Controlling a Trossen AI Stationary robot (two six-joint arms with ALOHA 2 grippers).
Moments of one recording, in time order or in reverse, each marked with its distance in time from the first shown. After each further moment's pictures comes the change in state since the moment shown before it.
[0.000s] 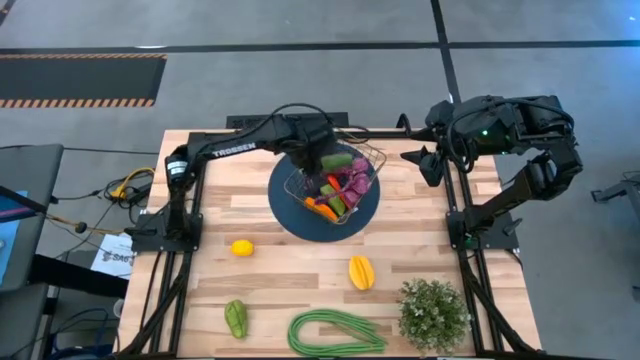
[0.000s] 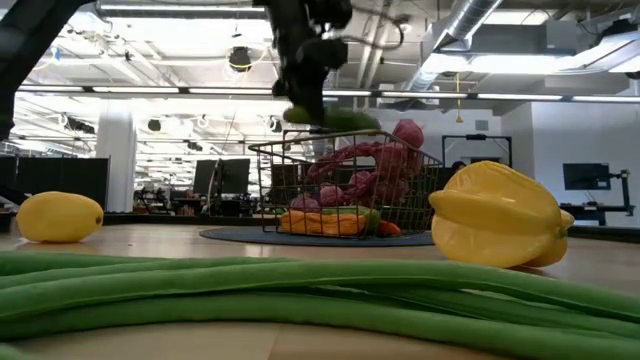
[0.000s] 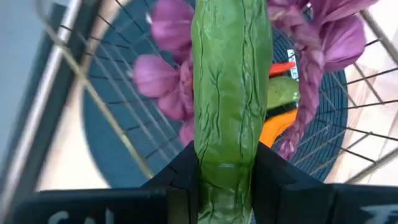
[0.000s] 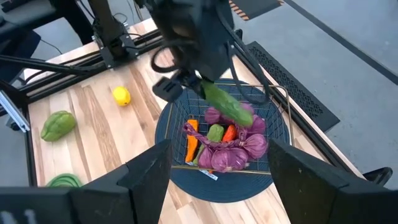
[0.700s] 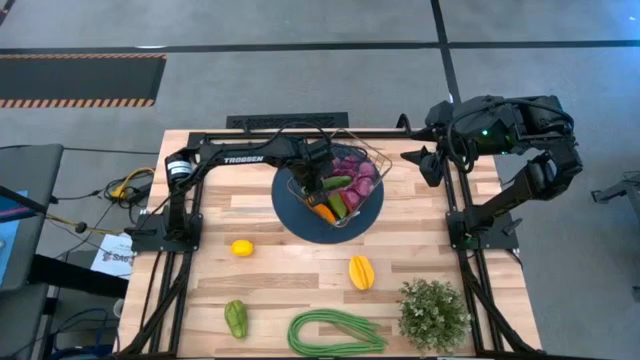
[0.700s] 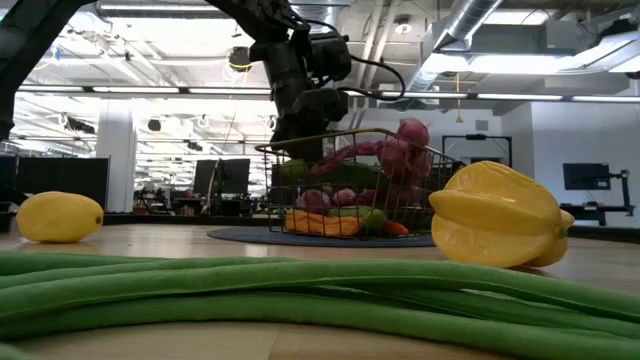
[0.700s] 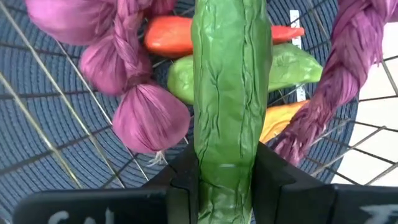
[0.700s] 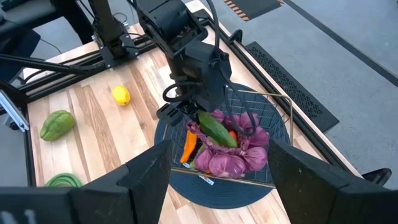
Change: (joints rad) left arm 0.003 0.001 -0.344 0.322 0.148 -0.021; right arm 0.000 0.000 0.000 0.000 0.000 -0.005
